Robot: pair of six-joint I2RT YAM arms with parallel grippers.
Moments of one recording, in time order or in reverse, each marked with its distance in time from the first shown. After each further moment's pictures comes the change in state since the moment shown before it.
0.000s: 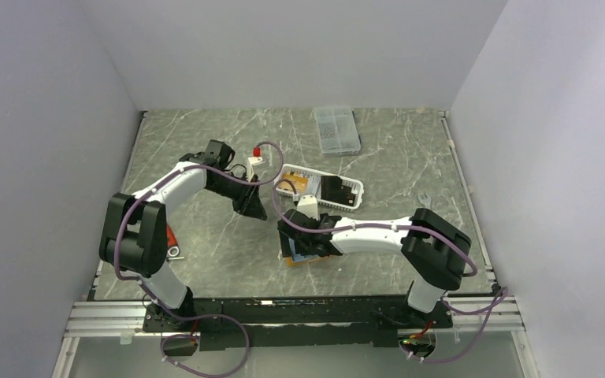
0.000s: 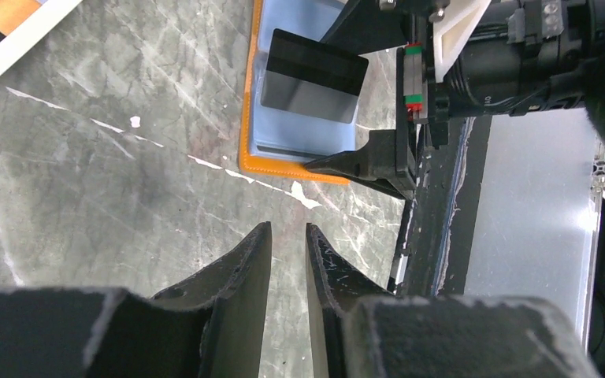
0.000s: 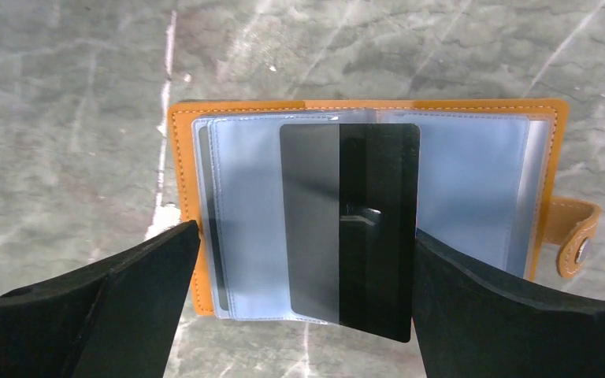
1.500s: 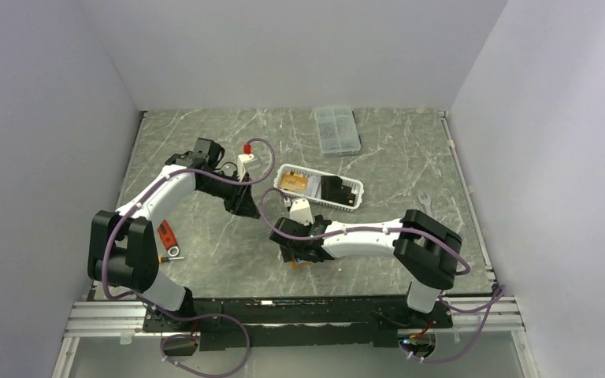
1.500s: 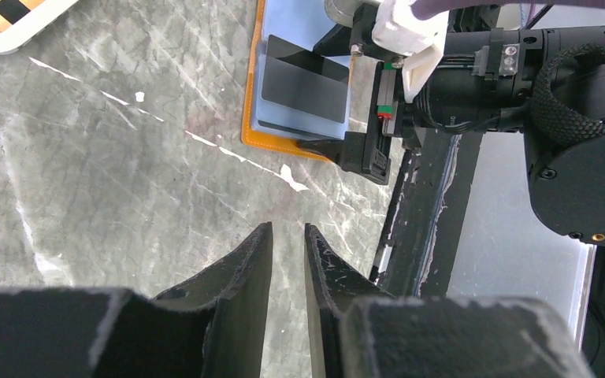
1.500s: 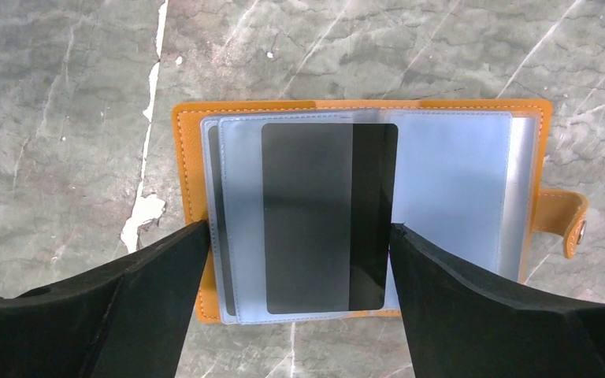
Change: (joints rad) left arm 0.043 -0.122 -0.011 -0.072 -0.028 -0.032; right arm 0.080 0.061 0.072 -0.124 0.126 -0.027
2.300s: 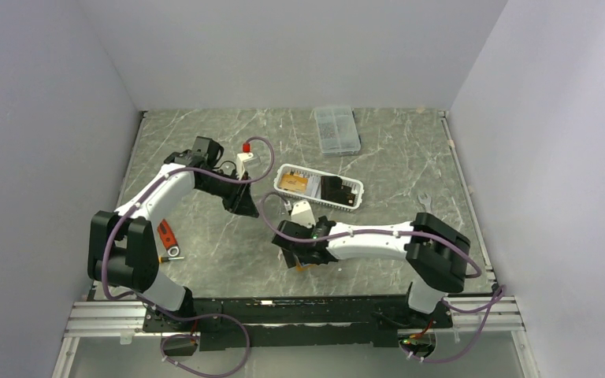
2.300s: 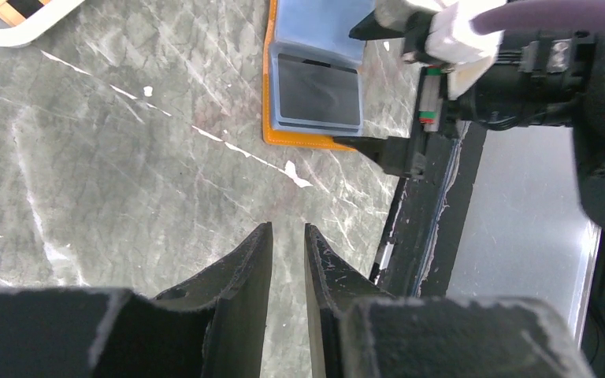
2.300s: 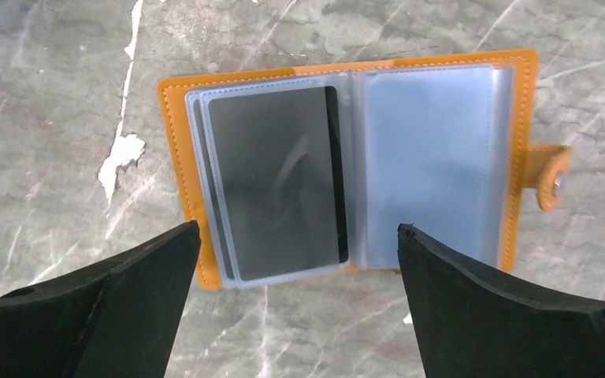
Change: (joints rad) left arm 0.007 0.000 0.013 -0.018 -0.019 0.000; right arm 0.020 -0.046 0.006 -0.101 -0.007 -0.029
